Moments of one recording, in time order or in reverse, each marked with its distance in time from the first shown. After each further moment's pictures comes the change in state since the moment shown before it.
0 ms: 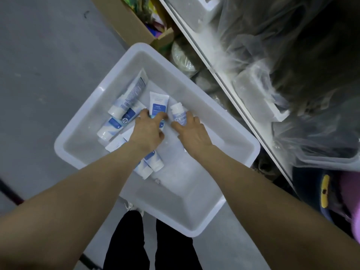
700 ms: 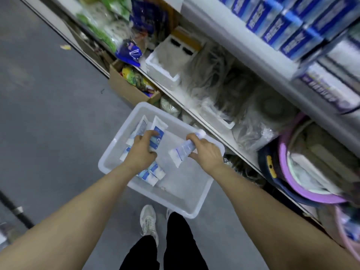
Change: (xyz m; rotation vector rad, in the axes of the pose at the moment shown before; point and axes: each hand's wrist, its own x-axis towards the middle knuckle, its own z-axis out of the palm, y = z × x) left_hand -0.138 0.070 -0.144 -0.276 -0.005 0.013; right_hand -0.160 -0.010 -0.141 0.249 0.177 0.191
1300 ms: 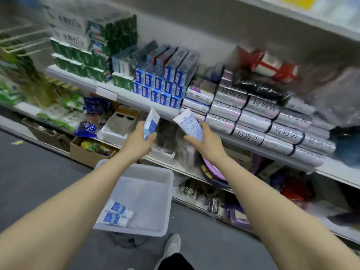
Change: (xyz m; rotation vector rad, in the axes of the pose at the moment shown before) left_hand -0.127 0.213 -0.068 -0.067 0.057 0.498; right_hand -0.218 -0.001 -0.213 0.353 0.668 0.253
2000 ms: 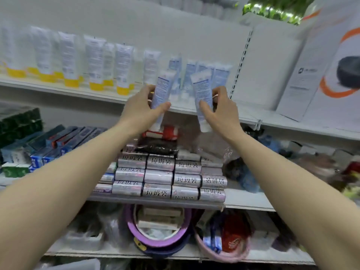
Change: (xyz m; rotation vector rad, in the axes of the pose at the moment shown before) left_hand -0.018 0.405 0.073 -0.079 0.180 0.800; right_hand -0.031 0.054 -0.390 -0.113 0.770 -0.246
